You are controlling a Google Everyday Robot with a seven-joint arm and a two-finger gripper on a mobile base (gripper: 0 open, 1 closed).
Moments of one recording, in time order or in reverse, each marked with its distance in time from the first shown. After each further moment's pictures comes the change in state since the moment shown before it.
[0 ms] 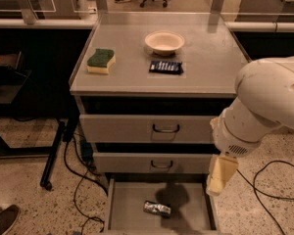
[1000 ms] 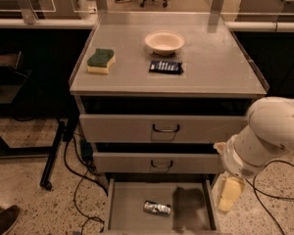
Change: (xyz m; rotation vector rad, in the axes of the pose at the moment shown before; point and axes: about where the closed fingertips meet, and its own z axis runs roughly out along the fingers) arm 0.051 0.014 0.082 -0.106 -0.071 -0.011
